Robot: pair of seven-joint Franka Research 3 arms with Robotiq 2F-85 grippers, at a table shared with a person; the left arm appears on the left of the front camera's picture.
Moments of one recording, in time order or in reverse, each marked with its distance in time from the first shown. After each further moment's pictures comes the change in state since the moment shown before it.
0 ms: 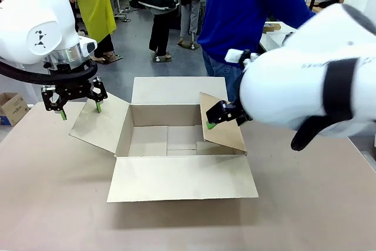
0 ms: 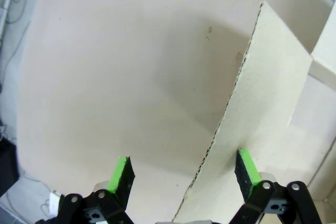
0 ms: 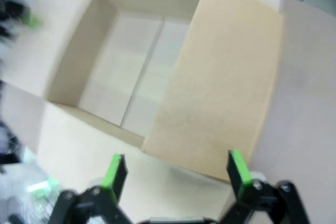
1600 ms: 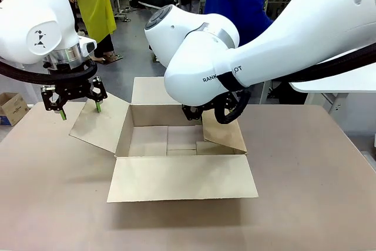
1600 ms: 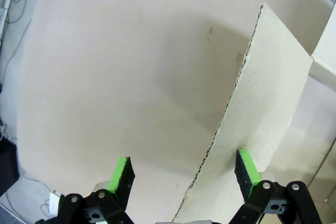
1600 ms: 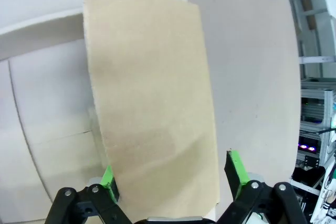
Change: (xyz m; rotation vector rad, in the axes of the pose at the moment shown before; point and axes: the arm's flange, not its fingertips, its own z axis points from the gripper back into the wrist) left arm 0.000 0.000 0.000 0.000 0.000 0.001; right arm 0.105 0.061 -0.118 -0.791 0.269 -0.283
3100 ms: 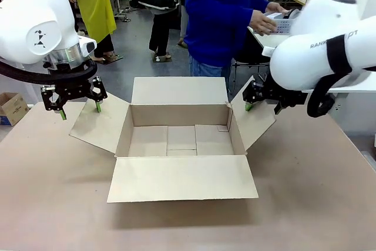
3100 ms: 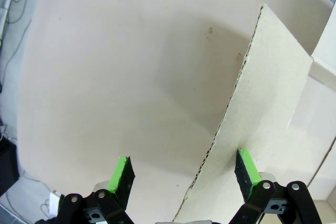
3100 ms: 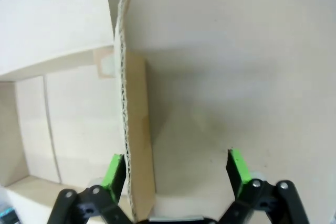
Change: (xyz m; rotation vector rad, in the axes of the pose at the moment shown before) left arm 0.000 0.000 0.000 0.000 -0.001 0.000; right arm 0.028 -0.212 -0.088 0.656 -0.033 -0.043
